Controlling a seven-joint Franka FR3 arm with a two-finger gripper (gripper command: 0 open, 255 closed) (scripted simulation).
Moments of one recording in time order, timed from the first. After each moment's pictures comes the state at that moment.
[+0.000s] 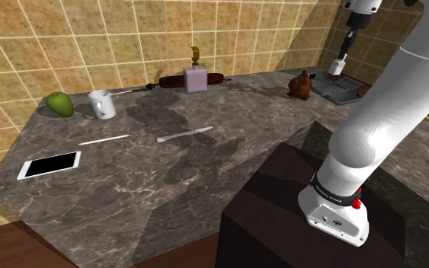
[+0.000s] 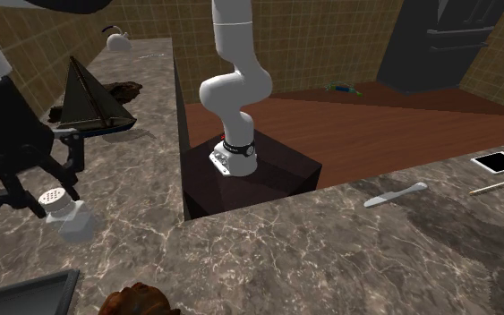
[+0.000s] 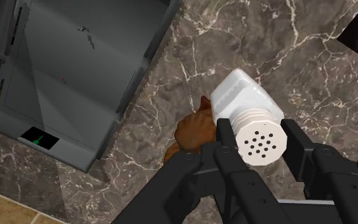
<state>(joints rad) -0.26 -0.06 -0.95 -1.83 -0.03 1.81 -1.22</state>
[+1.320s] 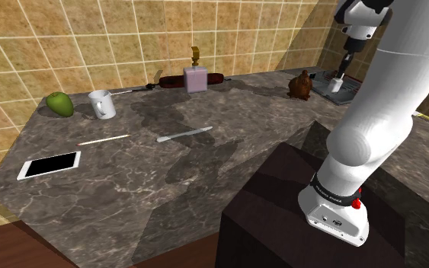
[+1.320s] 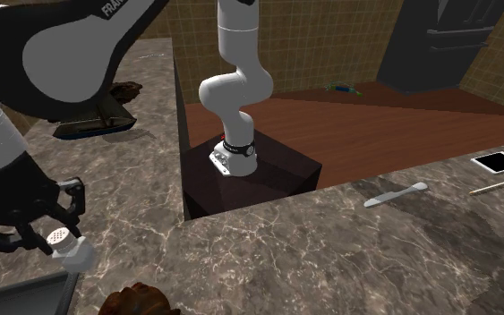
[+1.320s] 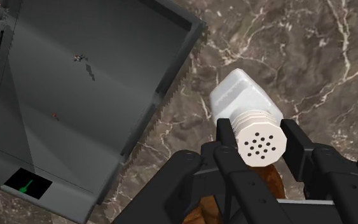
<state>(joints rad) -0.33 0.13 -1.00 -1.94 0.14 2.01 -1.41</state>
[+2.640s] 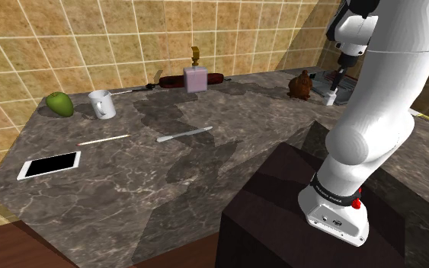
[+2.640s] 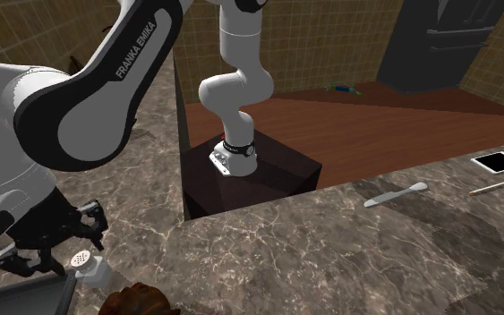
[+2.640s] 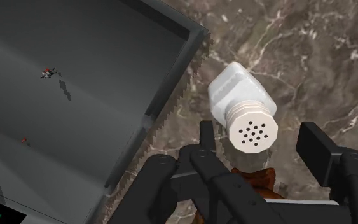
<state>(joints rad) -0.37 0.22 -0.96 -2.03 0.24 2.16 -1.48</state>
